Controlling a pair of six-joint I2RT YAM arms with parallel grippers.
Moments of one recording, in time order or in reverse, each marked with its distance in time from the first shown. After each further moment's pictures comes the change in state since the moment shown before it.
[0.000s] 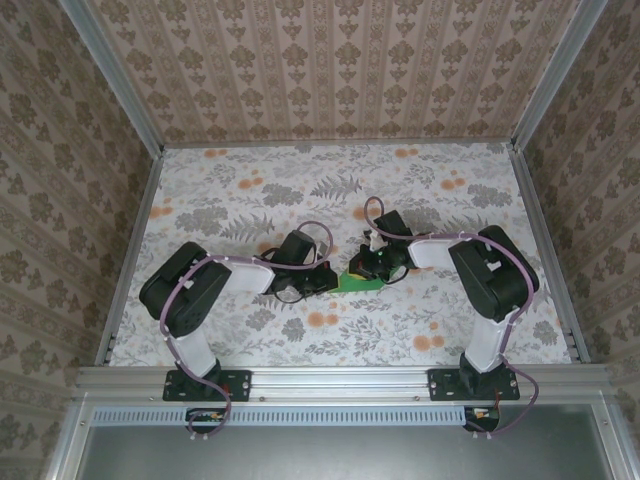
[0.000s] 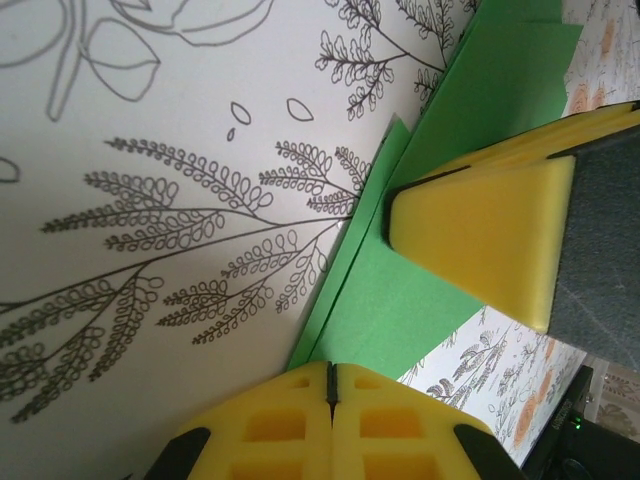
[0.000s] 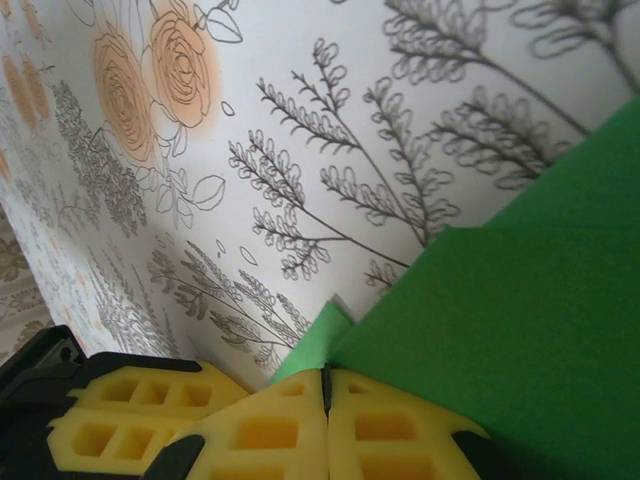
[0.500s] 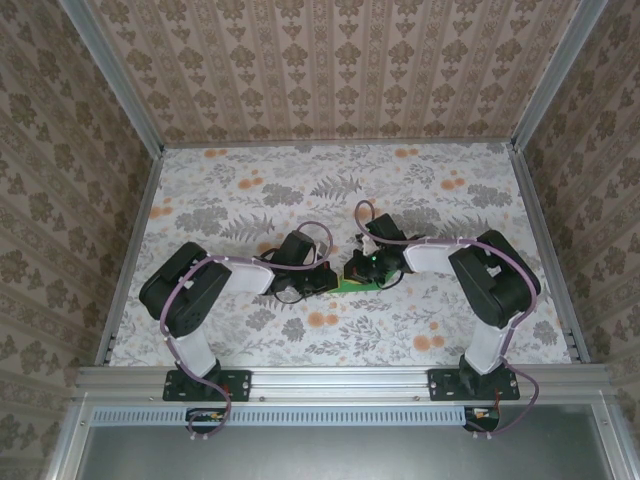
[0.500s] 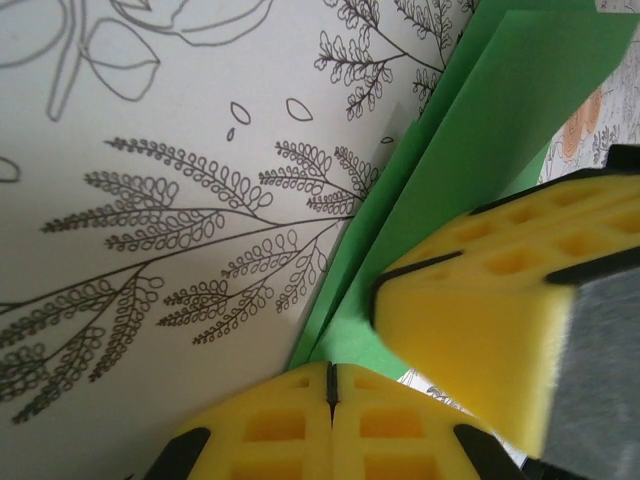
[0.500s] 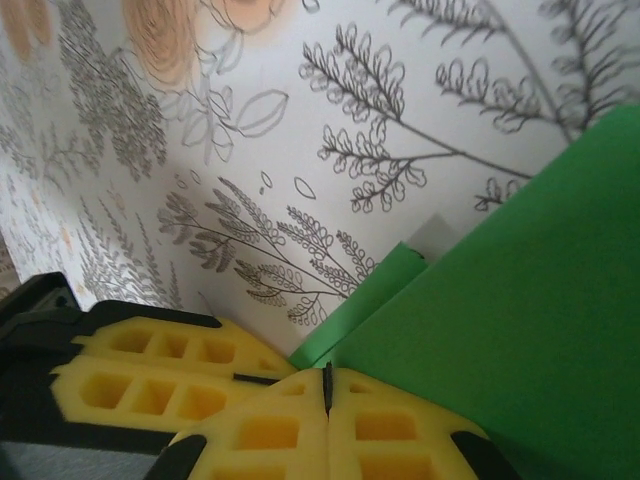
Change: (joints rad) left arm 0.000 0.000 -0.003 0.007 0.000 0.000; right arm 0.077 -0.018 -0.001 -0.014 0.018 -0.026
